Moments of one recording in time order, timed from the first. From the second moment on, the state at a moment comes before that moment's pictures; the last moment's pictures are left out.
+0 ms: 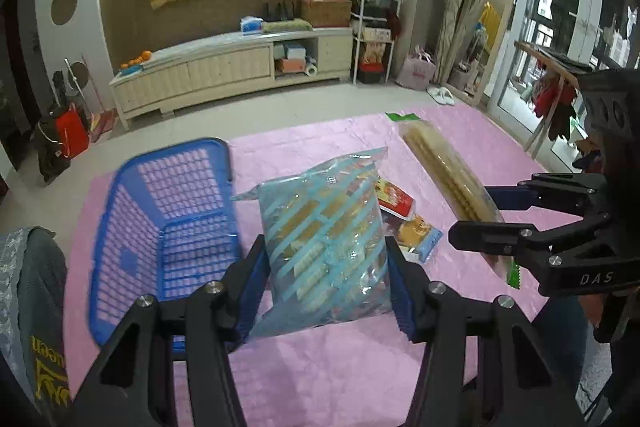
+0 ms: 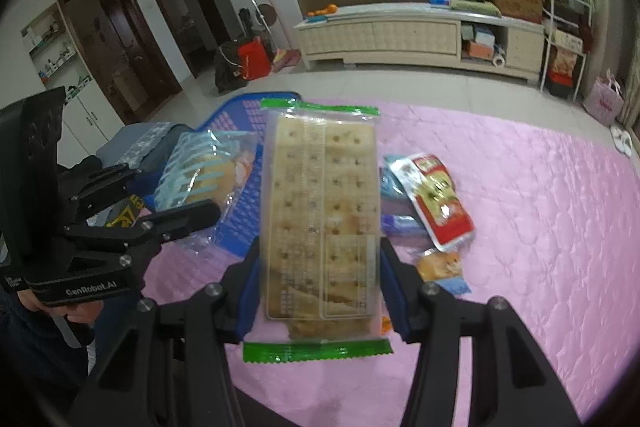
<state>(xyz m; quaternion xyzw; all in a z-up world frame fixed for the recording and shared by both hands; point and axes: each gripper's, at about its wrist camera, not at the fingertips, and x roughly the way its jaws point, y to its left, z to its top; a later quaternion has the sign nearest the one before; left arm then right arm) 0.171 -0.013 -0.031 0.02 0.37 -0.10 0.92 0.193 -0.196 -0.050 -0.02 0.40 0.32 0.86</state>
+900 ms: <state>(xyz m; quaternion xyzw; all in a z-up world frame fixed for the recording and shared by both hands) 0.235 0.133 -0.039 0.01 0.40 -0.04 0.91 0.277 -0.020 -0.059 -0.07 0.44 0.35 0.83</state>
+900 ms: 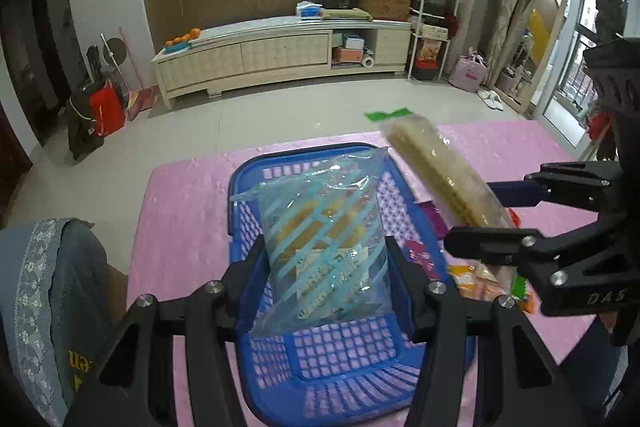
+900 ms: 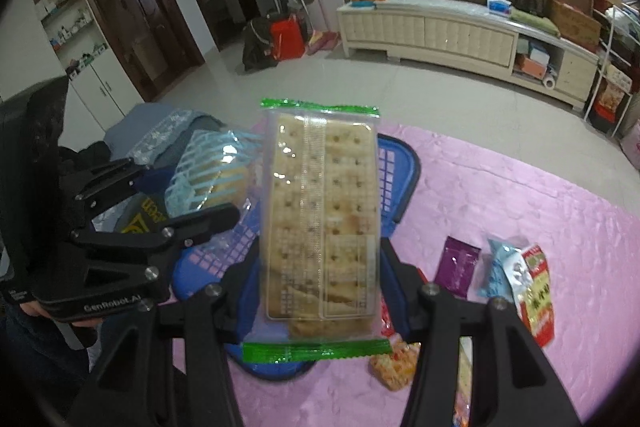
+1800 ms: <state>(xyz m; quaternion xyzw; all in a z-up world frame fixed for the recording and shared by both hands) 0.250 0.140 -0.053 0.04 0.43 -0.04 0.90 0.298 -0.016 -0.074 -0.10 0.44 0.30 0.84</state>
